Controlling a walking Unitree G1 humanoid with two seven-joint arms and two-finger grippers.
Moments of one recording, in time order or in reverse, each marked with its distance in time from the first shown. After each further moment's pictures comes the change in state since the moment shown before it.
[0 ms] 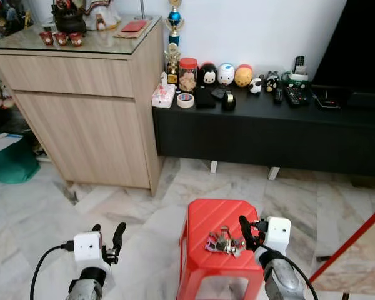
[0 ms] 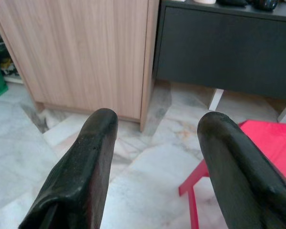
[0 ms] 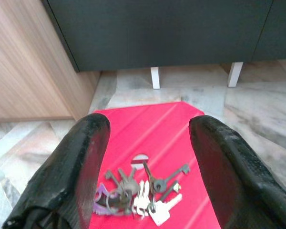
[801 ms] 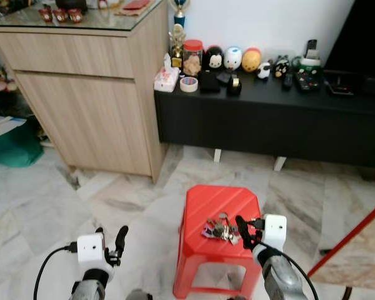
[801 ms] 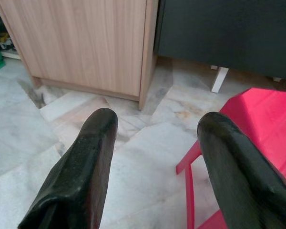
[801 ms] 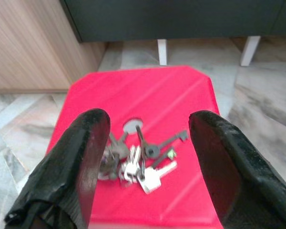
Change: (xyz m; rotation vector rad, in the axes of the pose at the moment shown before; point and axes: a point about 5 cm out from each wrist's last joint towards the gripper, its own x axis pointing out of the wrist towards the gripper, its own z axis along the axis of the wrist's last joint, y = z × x) left arm 0.003 -0.004 -0.006 -0.013 0.040 0.001; right arm 0.005 0.002 0.001 -0.012 0.045 0.028
